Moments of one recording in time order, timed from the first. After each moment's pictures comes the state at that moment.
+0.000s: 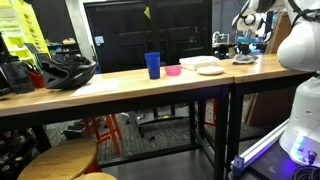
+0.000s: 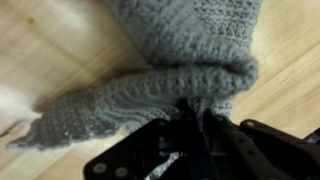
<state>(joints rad) -0.65 0.62 -0.22 -1.34 0.38 2.12 0.07</state>
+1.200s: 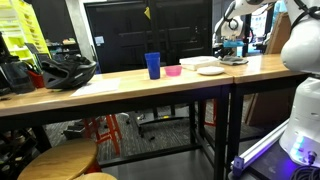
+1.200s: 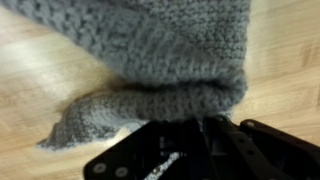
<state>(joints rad) -0.45 0.51 -0.20 -1.56 0.23 2.36 -0.11</state>
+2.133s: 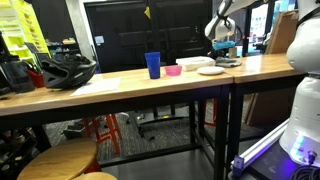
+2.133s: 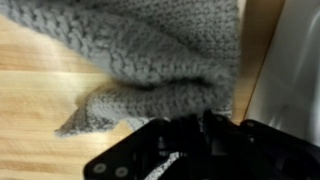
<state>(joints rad) -0.24 0.27 -0.21 -1.92 -0.03 2.51 0.00</state>
